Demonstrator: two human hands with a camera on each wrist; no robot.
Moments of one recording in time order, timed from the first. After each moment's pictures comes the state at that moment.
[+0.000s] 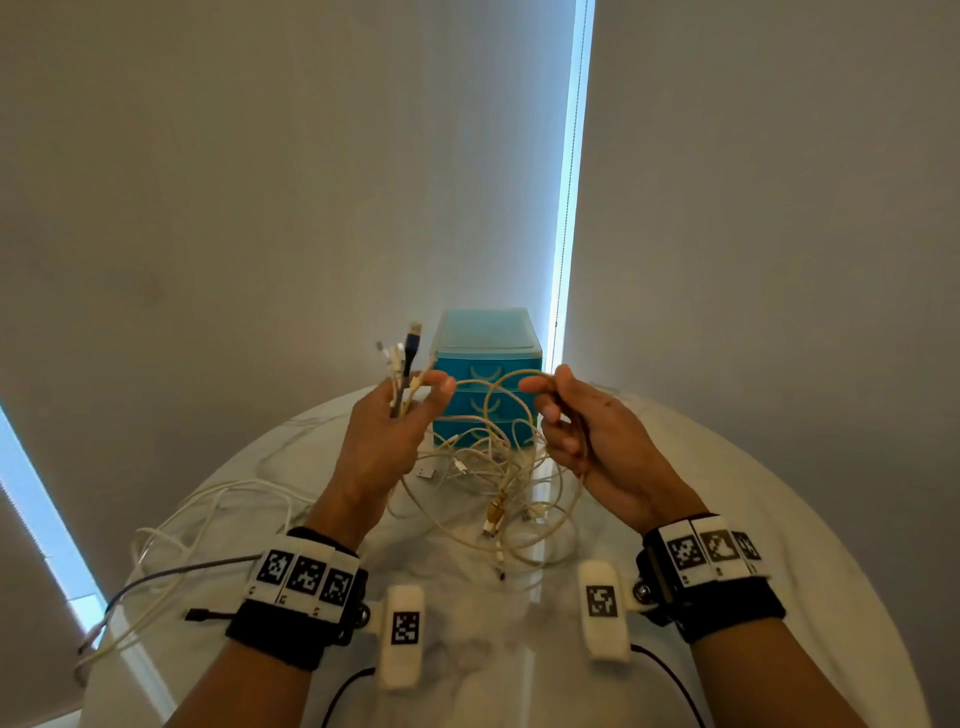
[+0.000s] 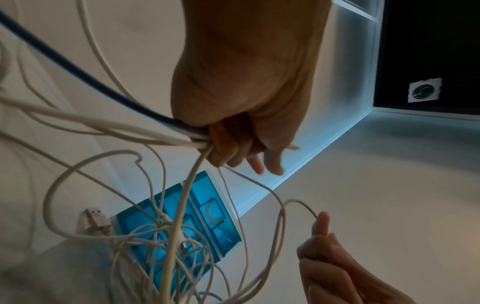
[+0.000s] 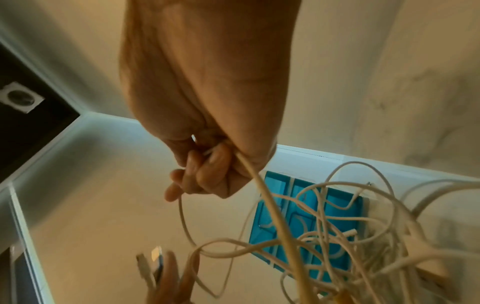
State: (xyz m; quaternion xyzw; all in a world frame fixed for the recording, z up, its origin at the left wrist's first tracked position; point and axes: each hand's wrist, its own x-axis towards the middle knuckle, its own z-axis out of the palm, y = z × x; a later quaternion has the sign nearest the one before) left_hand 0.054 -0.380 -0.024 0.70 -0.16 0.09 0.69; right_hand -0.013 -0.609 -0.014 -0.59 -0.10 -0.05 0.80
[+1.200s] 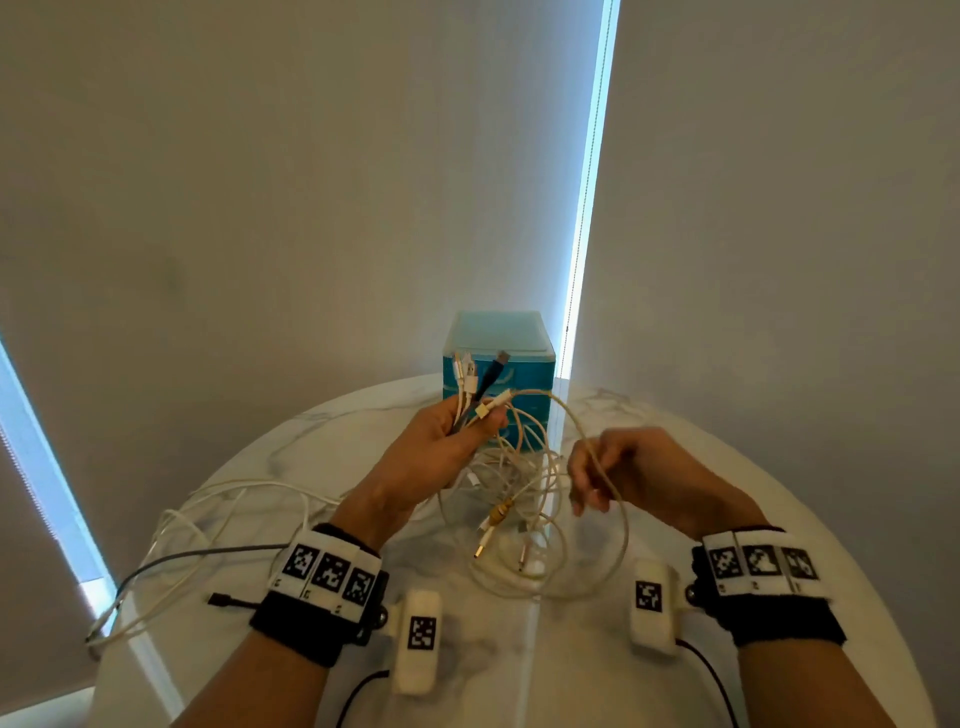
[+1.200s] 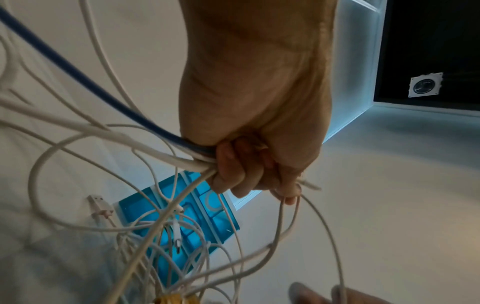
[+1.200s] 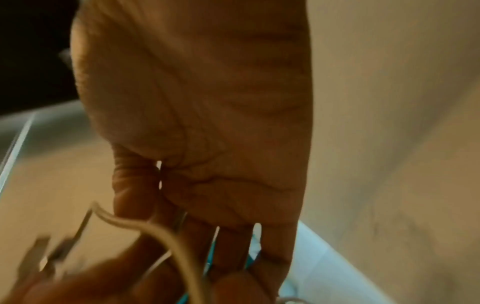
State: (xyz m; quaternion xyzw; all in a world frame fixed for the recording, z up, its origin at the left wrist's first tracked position) left_hand 0.041 -0.394 -0.025 0.73 -0.25 -0.04 0.63; right_hand -0.017 -0.652 -0.022 -0.75 -0.12 0.07 0.65
